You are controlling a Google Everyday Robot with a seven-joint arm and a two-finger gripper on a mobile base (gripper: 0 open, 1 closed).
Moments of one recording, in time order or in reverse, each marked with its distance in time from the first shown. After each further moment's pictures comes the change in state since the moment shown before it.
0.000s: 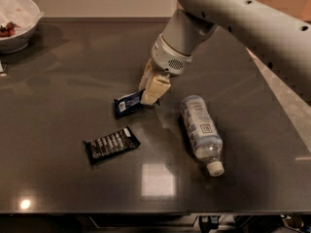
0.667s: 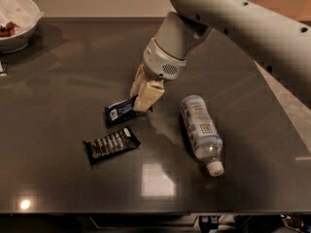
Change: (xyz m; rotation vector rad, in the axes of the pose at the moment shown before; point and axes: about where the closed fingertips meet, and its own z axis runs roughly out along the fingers) arm -0.022 0.025 0.007 -0.048 -0.030 -0.075
